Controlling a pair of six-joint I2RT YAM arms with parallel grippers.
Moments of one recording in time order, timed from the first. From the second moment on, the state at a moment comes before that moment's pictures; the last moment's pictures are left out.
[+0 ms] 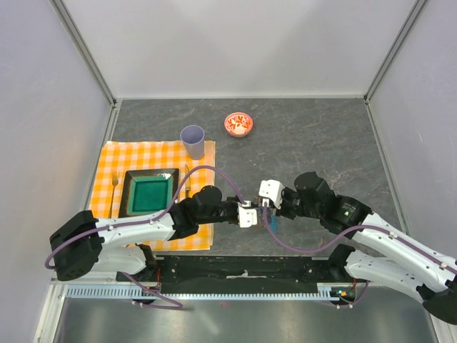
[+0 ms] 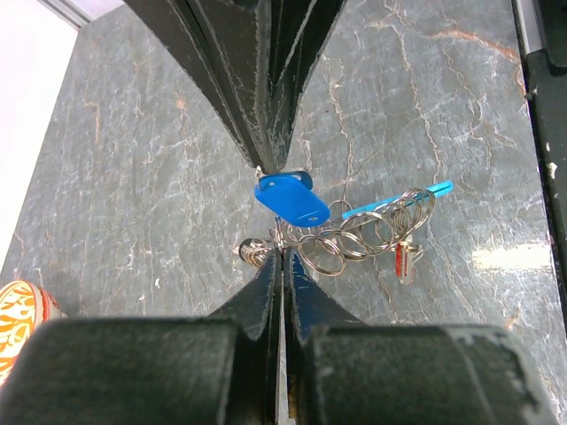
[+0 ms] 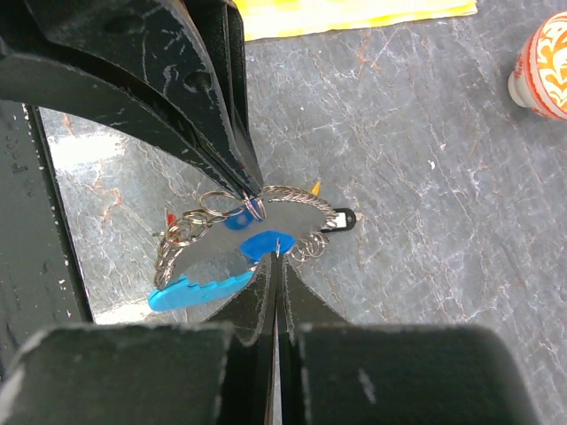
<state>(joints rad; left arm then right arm) -1.08 1.23 0.58 0.36 0.24 0.60 0.86 0.85 0.76 -0.52 -0.19 -0.48</state>
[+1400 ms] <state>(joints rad) -1.08 1.24 0.56 0.44 0.29 0.60 0.86 0.82 0.77 -0.55 -0.26 -0.51</state>
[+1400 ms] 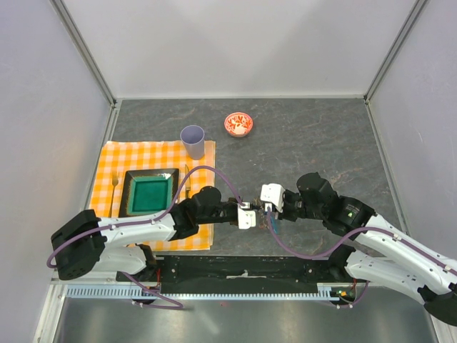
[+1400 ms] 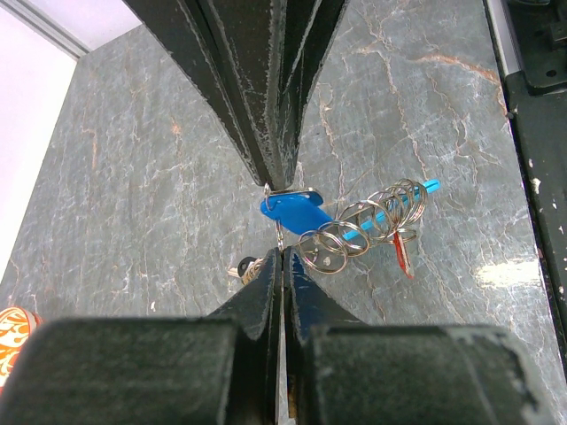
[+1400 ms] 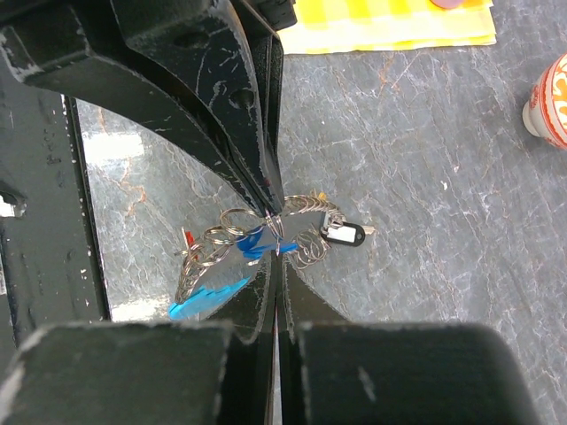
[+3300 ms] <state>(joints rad) -1.08 1.24 0.56 0.41 0.34 0.60 0.91 0.83 0.77 -0.55 -0.27 -0.53</state>
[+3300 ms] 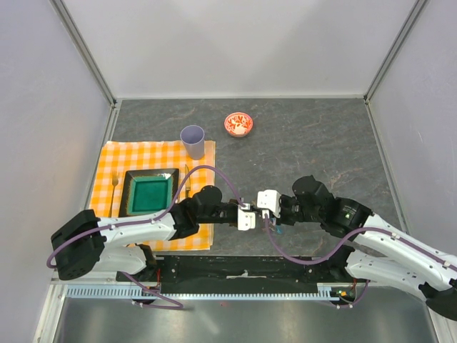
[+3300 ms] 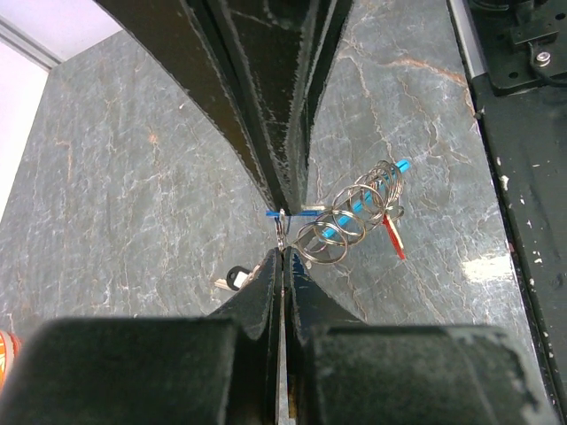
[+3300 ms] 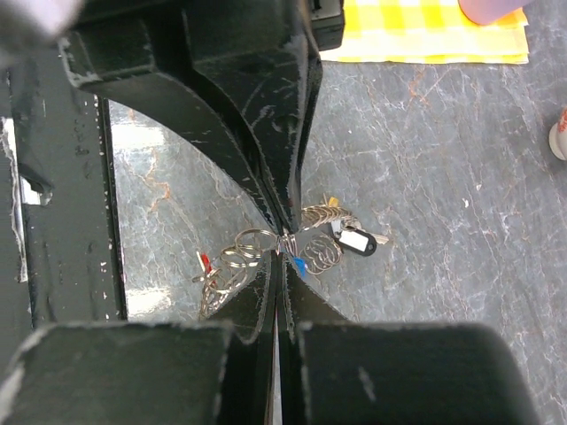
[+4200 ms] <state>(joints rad) -1.07 1.24 0.60 0.35 0.39 0.60 0.96 0.82 0.78 -0.61 -0.20 -0.55</state>
